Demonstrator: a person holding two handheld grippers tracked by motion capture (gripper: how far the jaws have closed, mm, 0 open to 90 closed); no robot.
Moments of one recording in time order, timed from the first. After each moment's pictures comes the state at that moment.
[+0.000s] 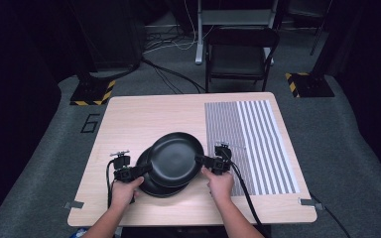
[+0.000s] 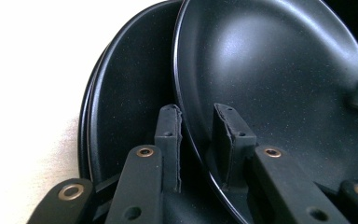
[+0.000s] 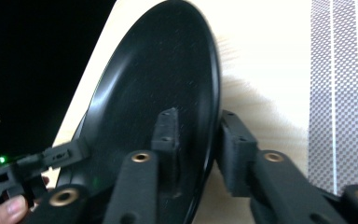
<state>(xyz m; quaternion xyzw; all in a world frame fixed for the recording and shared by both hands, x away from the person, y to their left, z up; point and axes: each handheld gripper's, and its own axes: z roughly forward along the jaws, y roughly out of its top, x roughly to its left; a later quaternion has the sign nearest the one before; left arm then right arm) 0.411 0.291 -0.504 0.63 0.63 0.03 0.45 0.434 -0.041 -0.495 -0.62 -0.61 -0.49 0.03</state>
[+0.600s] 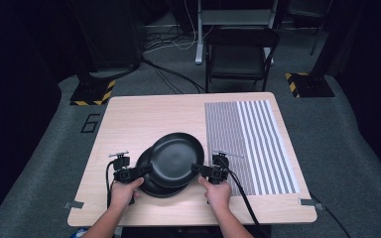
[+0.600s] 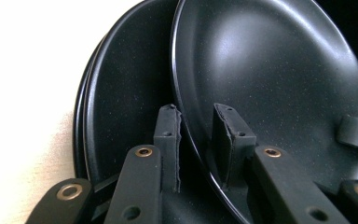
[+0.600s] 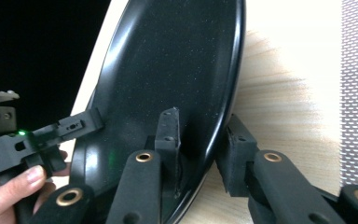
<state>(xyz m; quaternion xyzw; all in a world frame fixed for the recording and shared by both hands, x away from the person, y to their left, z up) 0.411 0.296 -0.509 0.63 0.63 0.00 0.46 0.412 -0.034 -0.506 -0.63 -0.61 -0.48 0.07</state>
